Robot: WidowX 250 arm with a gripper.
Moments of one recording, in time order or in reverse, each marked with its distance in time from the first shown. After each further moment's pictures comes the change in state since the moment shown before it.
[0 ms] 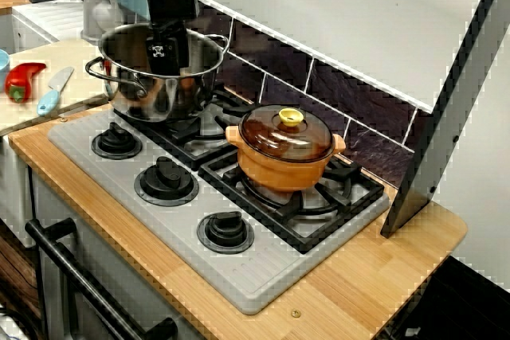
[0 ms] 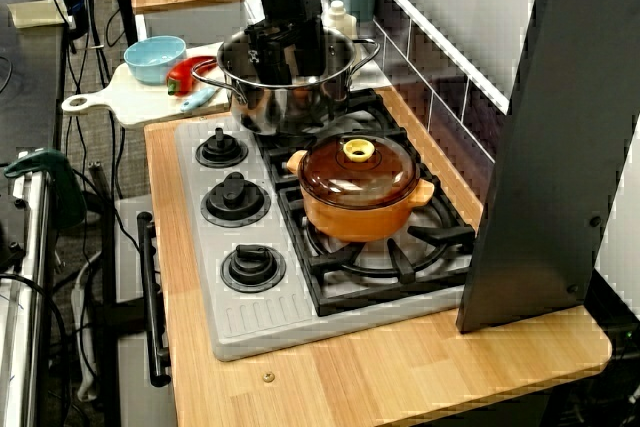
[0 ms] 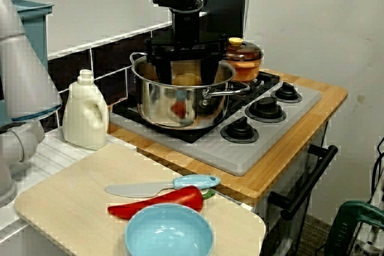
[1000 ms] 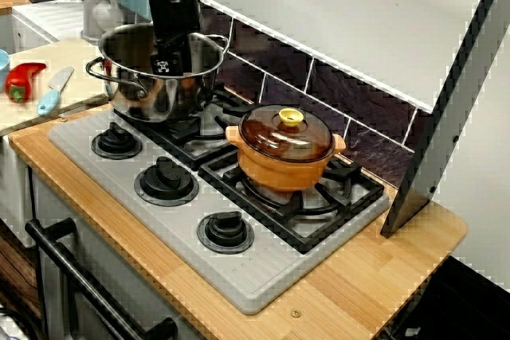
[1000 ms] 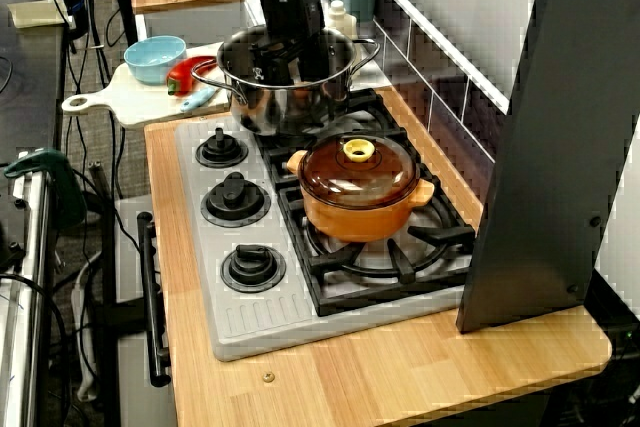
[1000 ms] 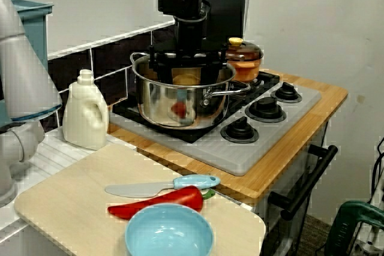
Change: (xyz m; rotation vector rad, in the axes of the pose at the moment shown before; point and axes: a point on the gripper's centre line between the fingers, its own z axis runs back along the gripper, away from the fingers) arm 0.001 -0.002 -0.014 0.042 0.006 0.006
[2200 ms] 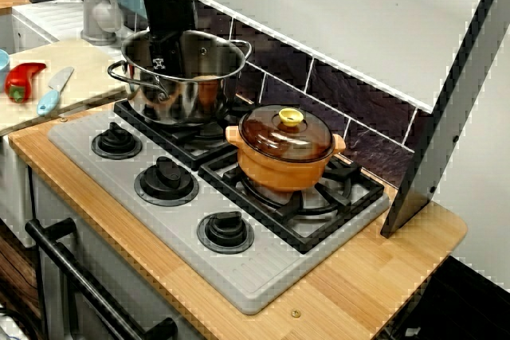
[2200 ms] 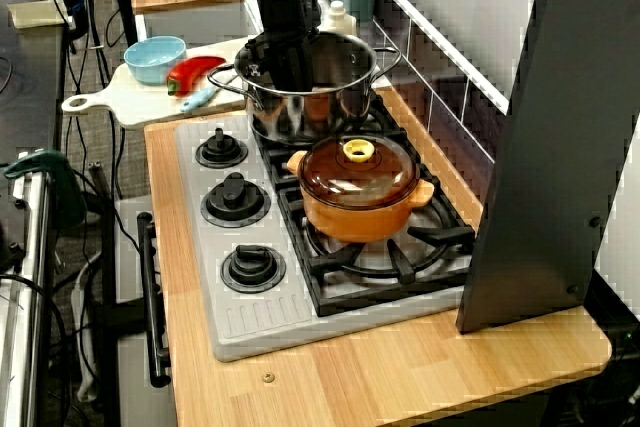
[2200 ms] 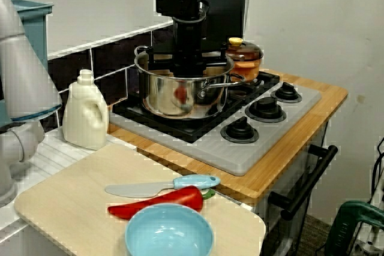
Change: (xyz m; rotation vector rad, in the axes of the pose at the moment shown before) arm -0.005 0.001 0.004 -0.021 -0.011 0.020
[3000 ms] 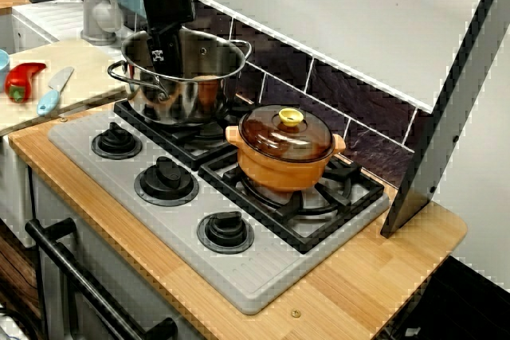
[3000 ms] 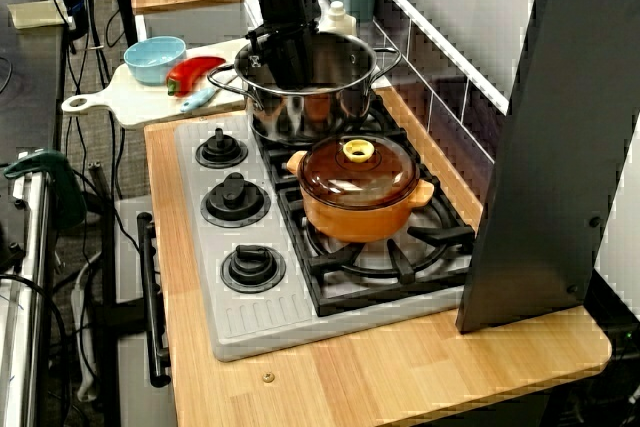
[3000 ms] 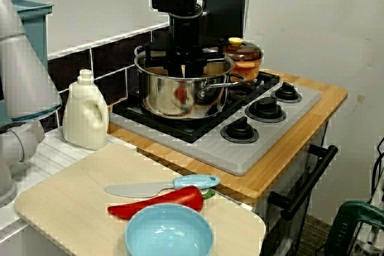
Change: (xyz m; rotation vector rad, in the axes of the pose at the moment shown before) arm 0.000 0.004 0.007 0.000 -0.010 0.026
